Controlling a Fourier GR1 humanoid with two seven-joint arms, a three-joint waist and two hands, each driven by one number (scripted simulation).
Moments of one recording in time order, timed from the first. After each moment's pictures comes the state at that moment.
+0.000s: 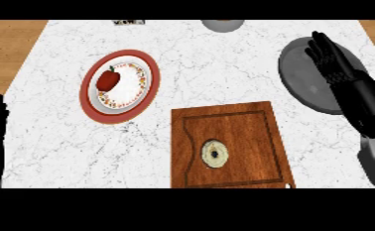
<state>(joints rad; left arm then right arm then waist) 0.06 0.58 -0.01 -1.32 0.14 0.41 -0.13 -0.24 -0.57 0.16 -1.69 -0.29 -0.01 -0.01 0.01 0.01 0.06</state>
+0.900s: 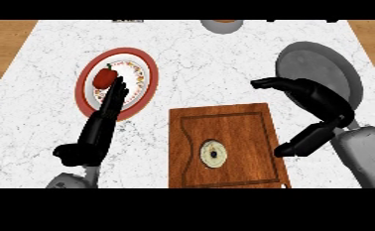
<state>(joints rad) -0.08 0.25 -0.32 -1.53 0.21 0.23 -0.17 -0.36 -0.54 0.29 -1.41 -0.24 0.47 -0.41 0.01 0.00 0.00</state>
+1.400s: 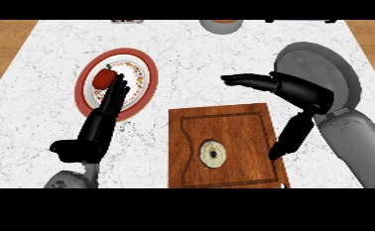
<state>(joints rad) -0.09 0.24 -0.30 -1.54 0.21 0.20 -0.14 -0.52 -0.53 0.39 -1.43 -0.01 0.53 -0.31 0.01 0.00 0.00</state>
